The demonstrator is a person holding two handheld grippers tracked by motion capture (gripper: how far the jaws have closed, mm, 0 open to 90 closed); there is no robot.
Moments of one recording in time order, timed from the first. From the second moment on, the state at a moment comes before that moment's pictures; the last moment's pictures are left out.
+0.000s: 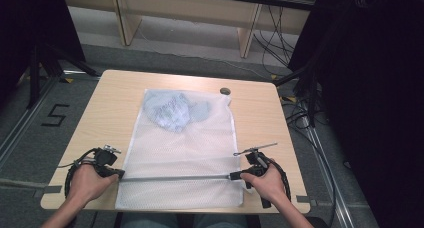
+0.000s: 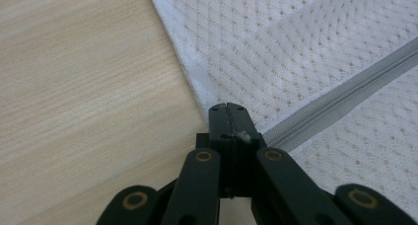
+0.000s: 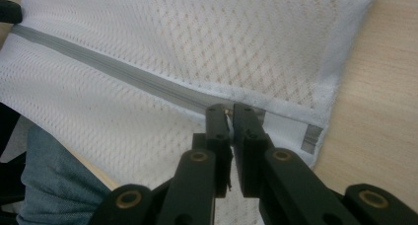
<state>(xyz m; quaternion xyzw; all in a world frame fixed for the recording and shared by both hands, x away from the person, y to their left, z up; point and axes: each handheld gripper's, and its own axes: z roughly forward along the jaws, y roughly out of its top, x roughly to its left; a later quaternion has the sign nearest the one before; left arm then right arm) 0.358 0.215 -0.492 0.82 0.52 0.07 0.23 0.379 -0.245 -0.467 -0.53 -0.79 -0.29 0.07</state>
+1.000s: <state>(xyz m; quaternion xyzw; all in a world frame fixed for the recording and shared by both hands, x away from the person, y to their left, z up) 0.358 0.216 -0.493 0.82 0.52 0.06 0.24 0.381 -0.266 -0.474 -0.55 -0.78 -0.28 0.06</state>
